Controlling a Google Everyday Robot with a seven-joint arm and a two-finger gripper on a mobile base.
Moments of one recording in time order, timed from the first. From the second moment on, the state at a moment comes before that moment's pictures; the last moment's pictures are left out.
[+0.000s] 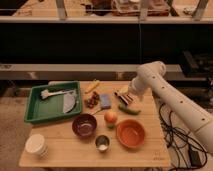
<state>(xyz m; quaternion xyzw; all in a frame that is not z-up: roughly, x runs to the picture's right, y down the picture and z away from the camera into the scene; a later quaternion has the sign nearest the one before) 0.155 0.043 0.832 -0.11 -0.24 -0.60 0.76</state>
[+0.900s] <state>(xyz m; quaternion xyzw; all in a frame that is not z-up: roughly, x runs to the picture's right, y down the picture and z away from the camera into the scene) 0.046 0.027 0.862 -0.11 -0.23 -0.72 0.65</state>
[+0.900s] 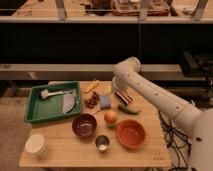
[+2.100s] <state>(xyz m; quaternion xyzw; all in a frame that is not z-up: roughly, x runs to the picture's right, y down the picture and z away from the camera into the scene) 0.013 0.077 0.932 -0.16 -0.24 -0.77 0.57</state>
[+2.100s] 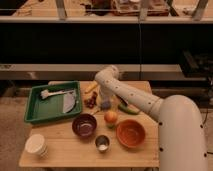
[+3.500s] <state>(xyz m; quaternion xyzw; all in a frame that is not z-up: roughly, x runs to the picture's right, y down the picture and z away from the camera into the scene) 0.016 0.048 0.780 -0.04 -0.35 -0.77 0.54</state>
